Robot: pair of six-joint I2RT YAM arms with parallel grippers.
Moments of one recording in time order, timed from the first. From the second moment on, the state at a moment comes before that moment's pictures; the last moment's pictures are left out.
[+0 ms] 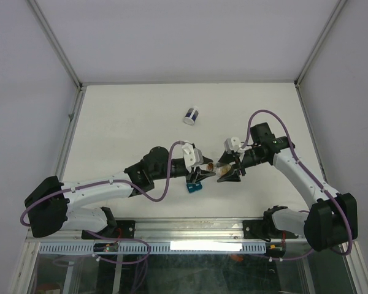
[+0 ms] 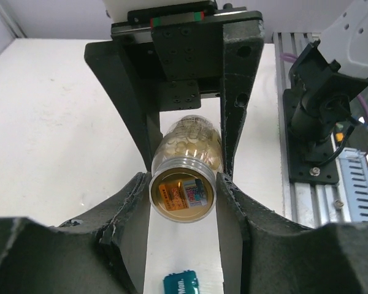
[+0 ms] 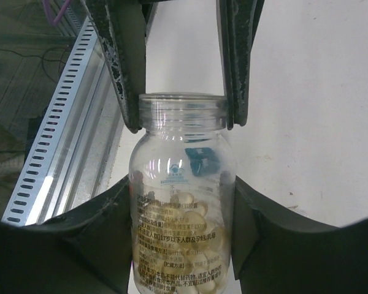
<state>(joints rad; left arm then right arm) -1.05 1.25 0.68 0.52 0.36 0.14 0.31 1.19 0.86 -0.93 -1.24 -1.21</state>
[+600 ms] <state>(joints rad) -1.05 1.23 0.68 0.49 0.11 -0.61 0.30 1.19 0.87 -0.91 -1.23 -1.14</state>
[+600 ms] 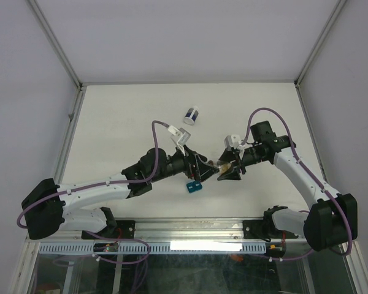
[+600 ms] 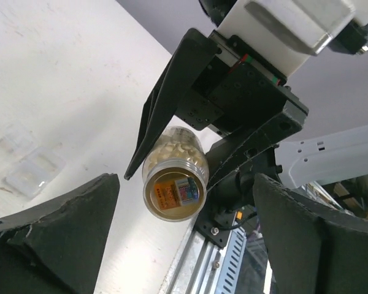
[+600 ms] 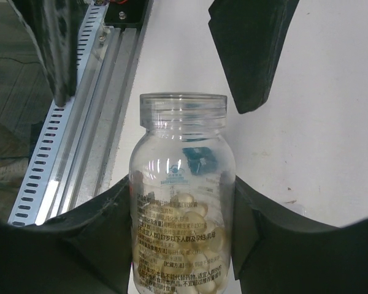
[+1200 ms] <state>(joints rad) -1.05 0.94 0.51 0.60 0.27 -0.23 0.26 1.16 0.88 -0.92 -1.24 -1.15</state>
